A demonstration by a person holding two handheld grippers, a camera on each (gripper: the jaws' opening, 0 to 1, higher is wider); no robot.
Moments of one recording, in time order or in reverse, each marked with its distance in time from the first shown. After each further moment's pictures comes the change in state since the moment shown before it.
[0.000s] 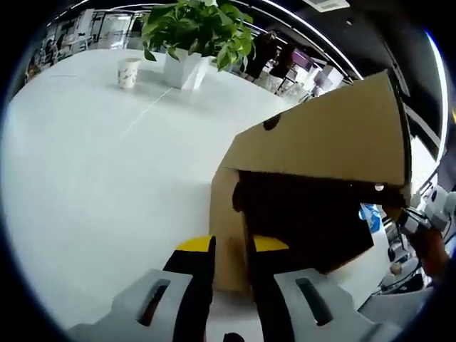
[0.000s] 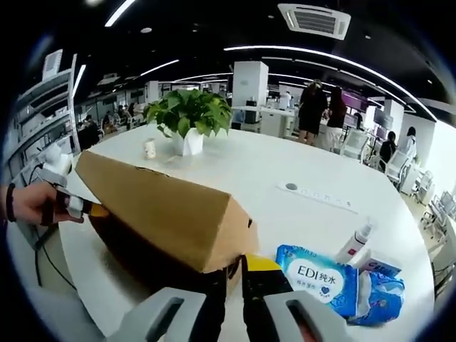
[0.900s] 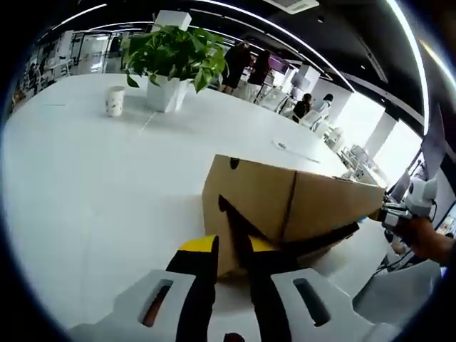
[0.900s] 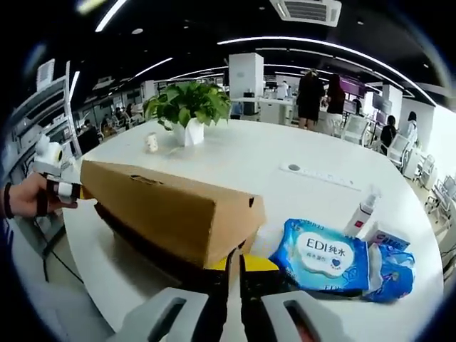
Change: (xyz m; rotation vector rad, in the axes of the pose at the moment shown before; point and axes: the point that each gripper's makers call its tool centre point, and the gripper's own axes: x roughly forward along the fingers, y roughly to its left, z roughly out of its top) left arm -0.040 -0.012 0.008 0.137 -0.058 -0.083; right arm -0.011 0.011 -0.034 0.059 0.050 0.021
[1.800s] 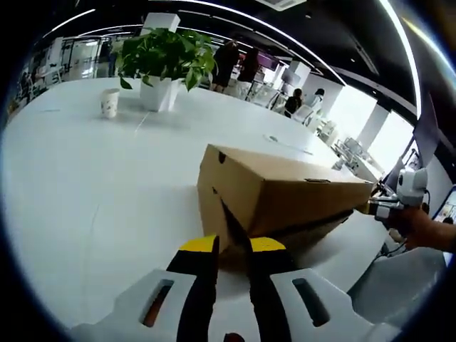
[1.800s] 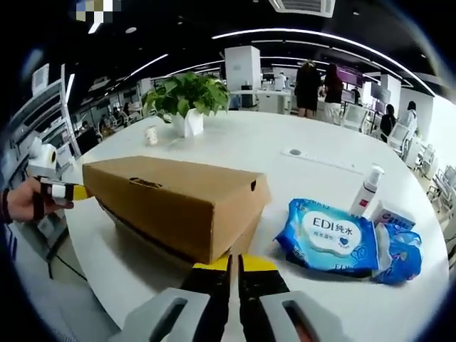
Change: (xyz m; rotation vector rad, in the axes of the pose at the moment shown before) left arm -0.016 -0.007 -0.019 0.043 0.010 -0.026; right arm 0.006 0.001 -0.029 0.043 0.045 0.008
